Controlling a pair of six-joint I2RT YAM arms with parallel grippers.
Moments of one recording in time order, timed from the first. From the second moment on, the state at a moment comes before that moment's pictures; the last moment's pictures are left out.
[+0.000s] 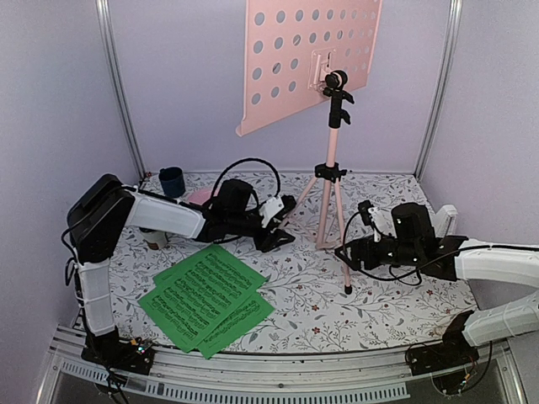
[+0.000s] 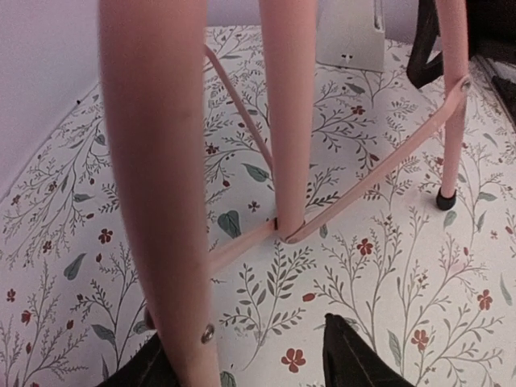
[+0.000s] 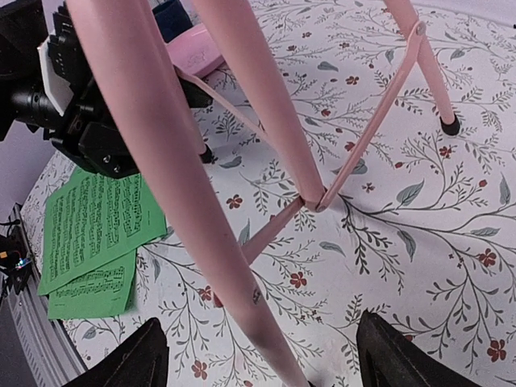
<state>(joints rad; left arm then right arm) -0.75 1.98 1.21 0.27 0.42 0.34 0.68 1.14 0.57 0.02 -0.13 0.34</state>
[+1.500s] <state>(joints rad) -0.70 1.87 1.01 0.32 0.26 0.37 0.71 1.30 0.64 -0.09 -0.07 0.19</state>
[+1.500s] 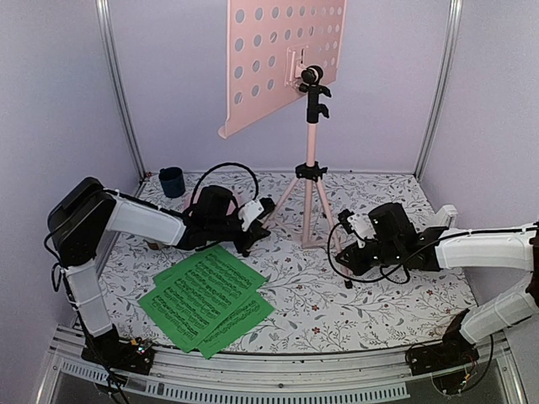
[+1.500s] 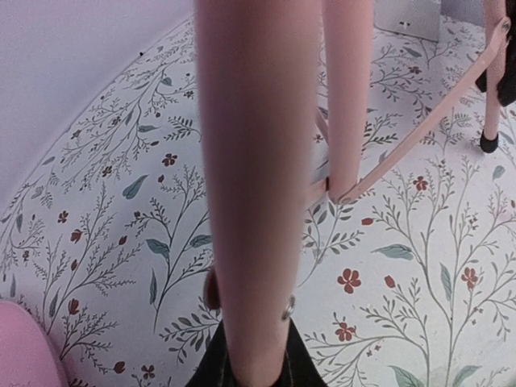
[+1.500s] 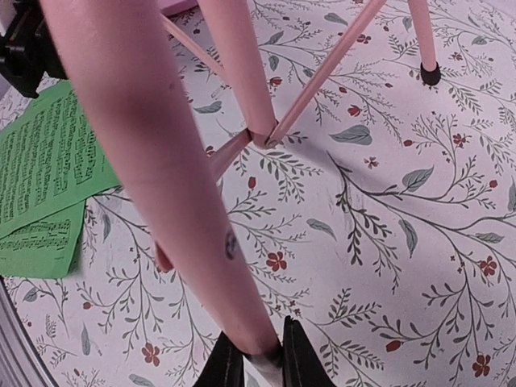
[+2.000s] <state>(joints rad) -0.72 1.84 0.93 0.41 0.04 0.26 0.61 1.57 0.84 0.00 -0.10 0.02</state>
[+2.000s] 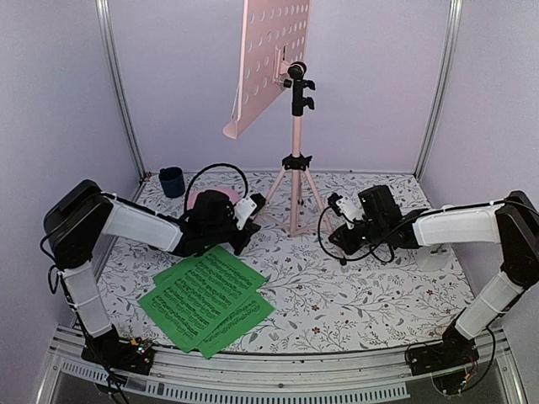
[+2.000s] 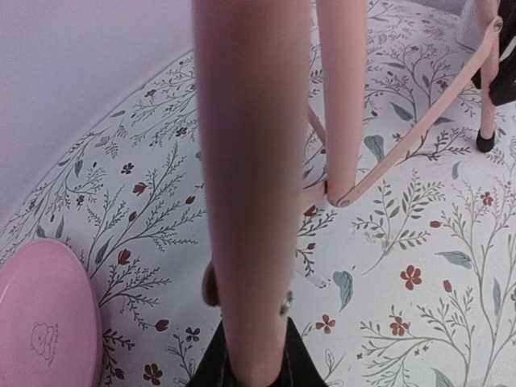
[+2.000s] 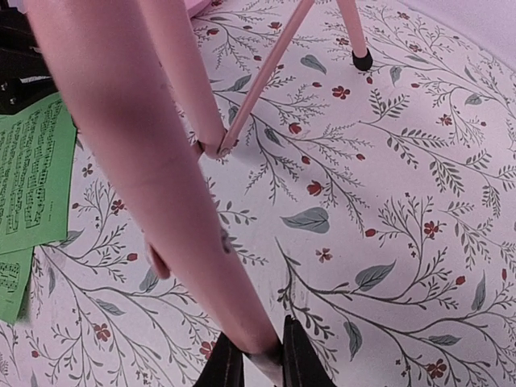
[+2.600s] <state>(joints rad) -0.81 1.89 1.02 0.35 -0.06 0.12 0.50 1.59 0.87 0.02 -0.07 0.00</state>
